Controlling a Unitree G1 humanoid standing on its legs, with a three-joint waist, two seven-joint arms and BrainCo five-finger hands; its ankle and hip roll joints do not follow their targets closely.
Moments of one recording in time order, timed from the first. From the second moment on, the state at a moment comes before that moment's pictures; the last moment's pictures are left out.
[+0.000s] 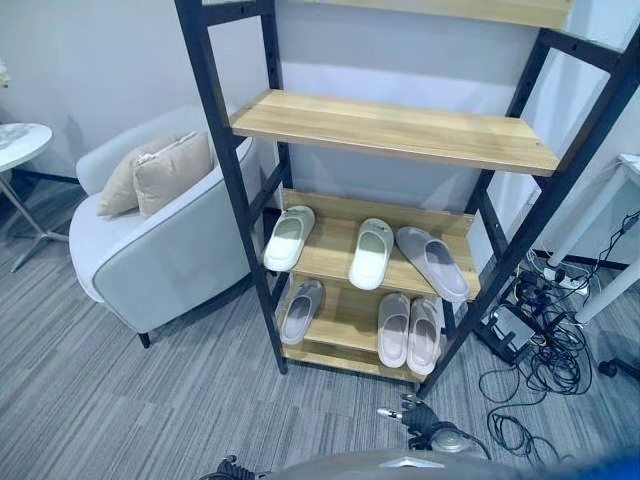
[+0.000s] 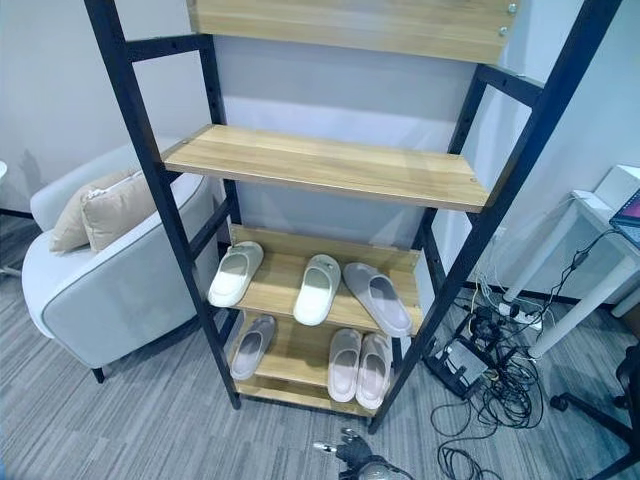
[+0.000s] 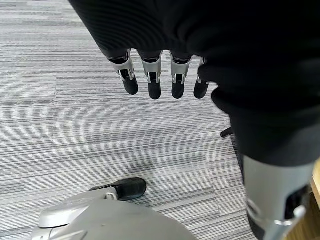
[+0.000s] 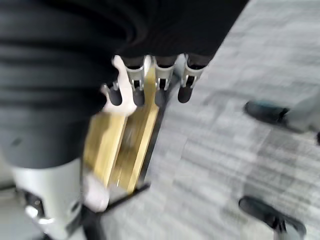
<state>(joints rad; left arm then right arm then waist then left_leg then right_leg) -0.02 0.17 -0.15 1.48 0.14 -0.07 0.24 -0.01 0.01 0.19 1.10 -0.03 -0.08 0.06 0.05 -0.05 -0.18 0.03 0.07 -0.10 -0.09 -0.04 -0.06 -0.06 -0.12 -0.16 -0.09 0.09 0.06</state>
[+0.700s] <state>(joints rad) -0.05 0.16 -0.15 1.46 0.15 -0.09 0.25 -0.33 -0.06 0.23 0.57 -0.06 -0.11 0.01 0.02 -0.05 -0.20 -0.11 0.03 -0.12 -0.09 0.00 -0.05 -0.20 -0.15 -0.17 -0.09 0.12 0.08</state>
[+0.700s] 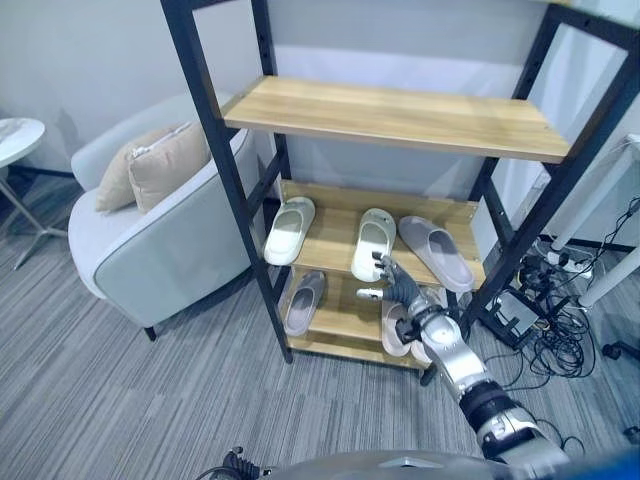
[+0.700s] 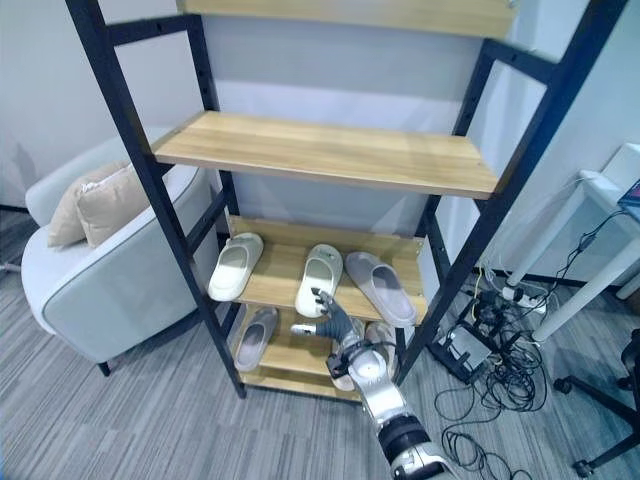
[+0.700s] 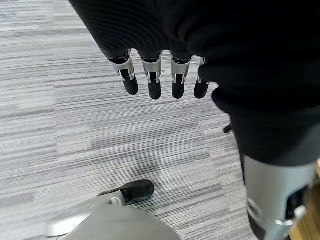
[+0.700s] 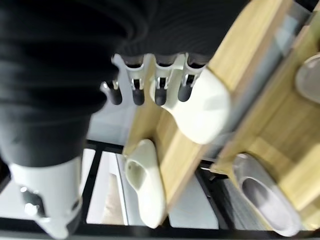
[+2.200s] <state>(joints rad) -0.18 0.06 -0.08 1.43 0.06 -0.14 0.22 -0.82 -0.01 -0.18 0.94 0.40 -0.09 -0.13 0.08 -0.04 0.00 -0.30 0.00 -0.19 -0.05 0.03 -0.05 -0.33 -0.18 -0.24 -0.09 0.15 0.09</state>
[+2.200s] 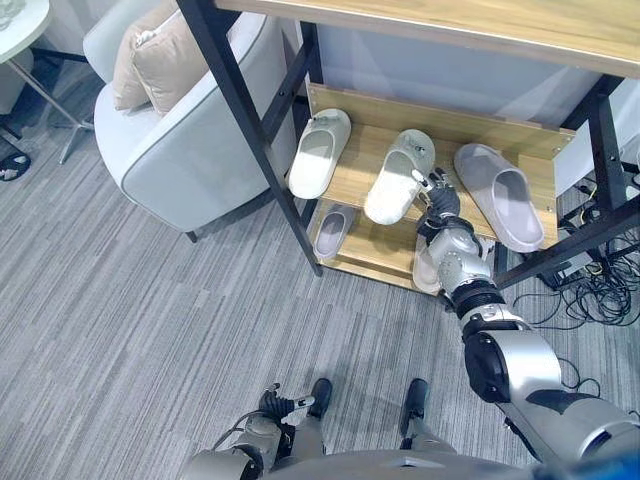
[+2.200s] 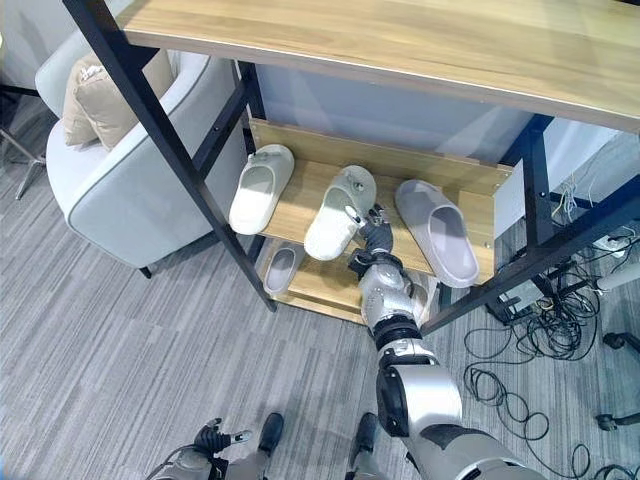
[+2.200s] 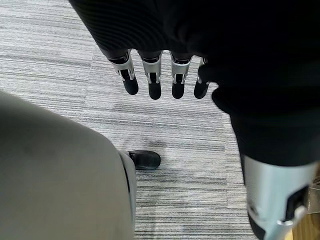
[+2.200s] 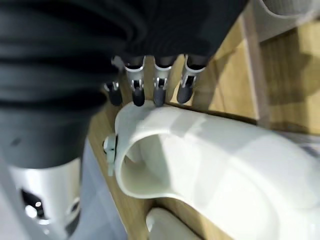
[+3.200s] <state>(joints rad) -0.20 0.06 -0.08 1.42 0.06 -0.14 0.20 -0.91 -0.05 -0.20 1.09 0.45 -0.12 -0.17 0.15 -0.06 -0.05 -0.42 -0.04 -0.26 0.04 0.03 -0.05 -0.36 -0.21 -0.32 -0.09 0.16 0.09</state>
